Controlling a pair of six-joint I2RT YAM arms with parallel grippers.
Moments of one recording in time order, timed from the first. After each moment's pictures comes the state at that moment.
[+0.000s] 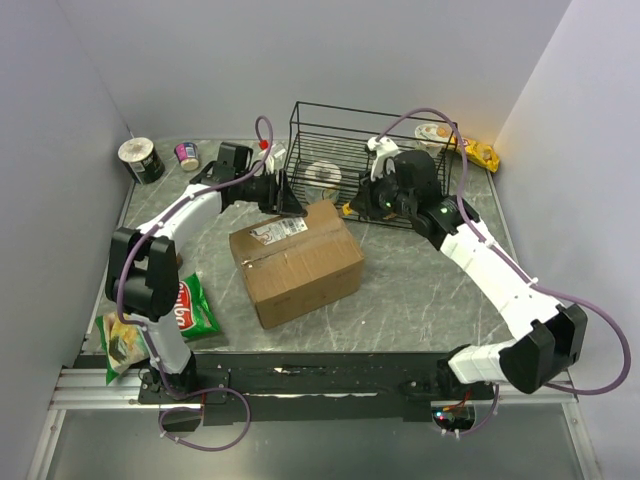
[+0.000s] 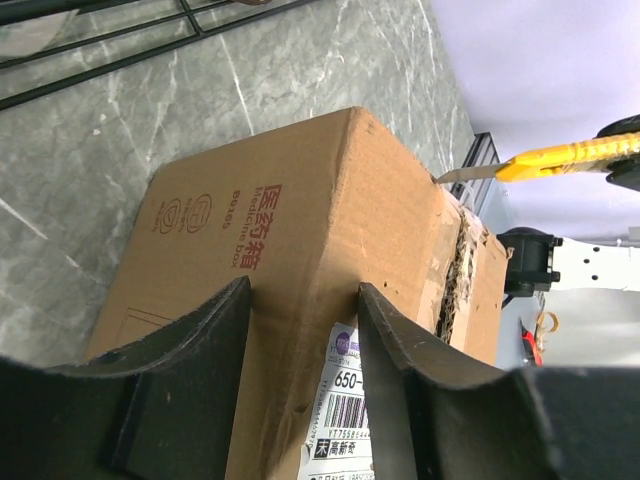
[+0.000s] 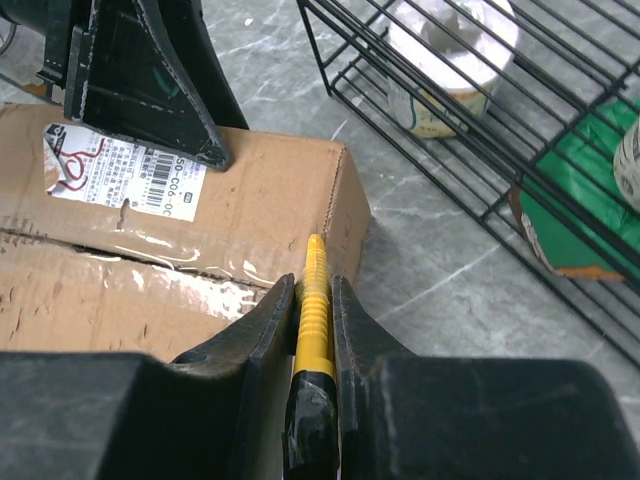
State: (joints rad) left arm -0.29 1.80 1.41 -0.35 0.89 -0.30; right arm 0.49 1.34 1.32 -0.50 -0.21 0.08
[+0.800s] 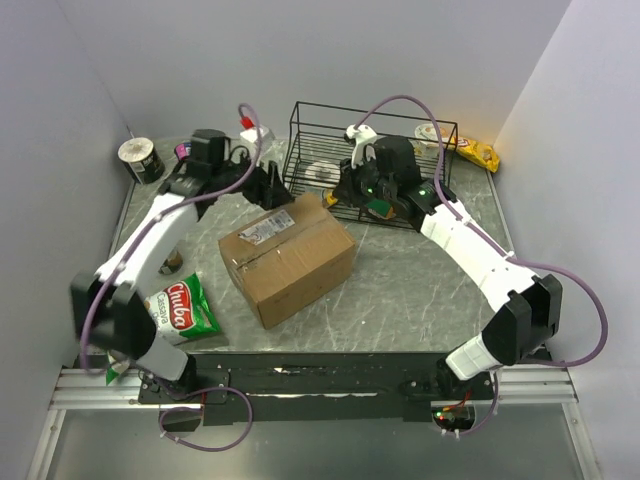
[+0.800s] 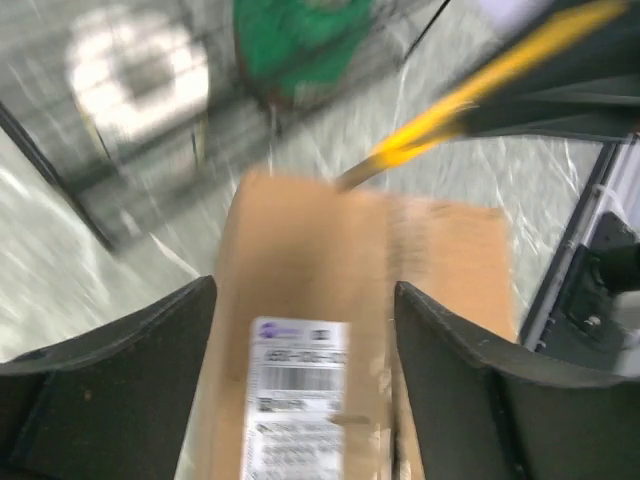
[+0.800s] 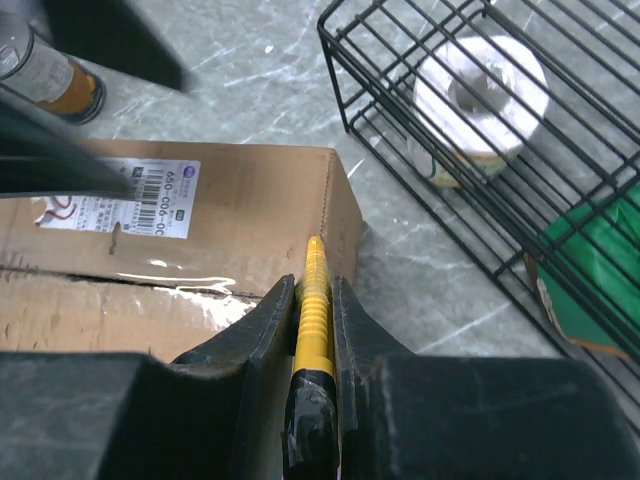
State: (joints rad) left arm -0.30 1.57 1.41 -0.41 0.71 -0.01; right arm 0.52 1.49 1.44 -0.45 -0.23 0.06
